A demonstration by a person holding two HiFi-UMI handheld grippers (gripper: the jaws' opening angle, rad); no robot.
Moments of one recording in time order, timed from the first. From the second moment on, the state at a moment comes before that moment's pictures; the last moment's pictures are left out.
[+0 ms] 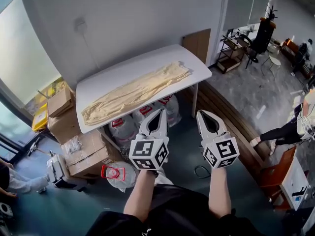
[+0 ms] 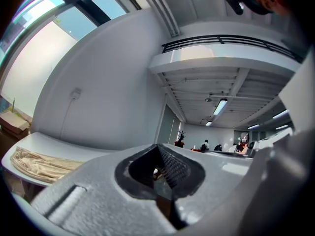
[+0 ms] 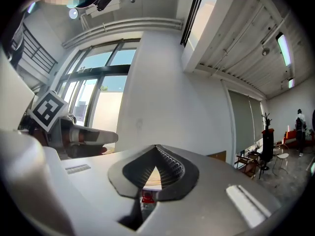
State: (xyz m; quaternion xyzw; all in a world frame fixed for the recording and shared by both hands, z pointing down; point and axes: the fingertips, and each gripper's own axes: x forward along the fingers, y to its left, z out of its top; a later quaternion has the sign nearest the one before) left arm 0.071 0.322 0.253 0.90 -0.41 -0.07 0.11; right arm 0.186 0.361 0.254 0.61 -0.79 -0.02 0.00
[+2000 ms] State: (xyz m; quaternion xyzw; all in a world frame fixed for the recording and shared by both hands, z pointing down) left arm -0.076 -0.138 0.303 0.80 -0.58 -0.05 0.15; right arm 0.068 -0.148 0.283 0.49 -0.87 0.02 0.01
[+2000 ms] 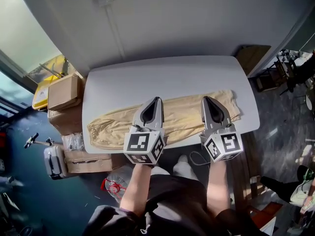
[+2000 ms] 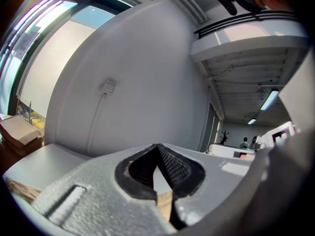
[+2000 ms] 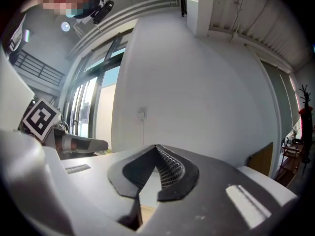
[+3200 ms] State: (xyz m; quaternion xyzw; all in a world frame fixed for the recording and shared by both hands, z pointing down) left arm 0.211 -0.186 0.439 0.86 -0.43 0.07 0.25; right arm 0.368 -0.153 0.425 0.65 -0.74 0.17 0.06
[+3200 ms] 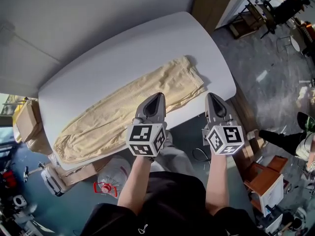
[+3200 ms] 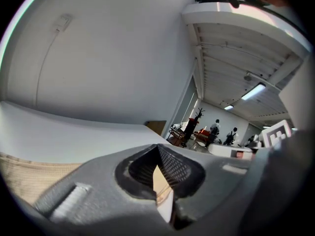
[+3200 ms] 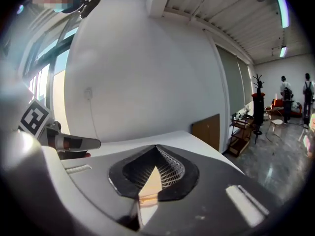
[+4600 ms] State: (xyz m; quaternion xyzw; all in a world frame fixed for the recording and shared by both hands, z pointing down) left arm 0.240 -0.205 0.553 0.83 -0.42 0.14 0.33; right arm 0.403 -0.210 0.630 0.58 -0.67 0.39 0.24
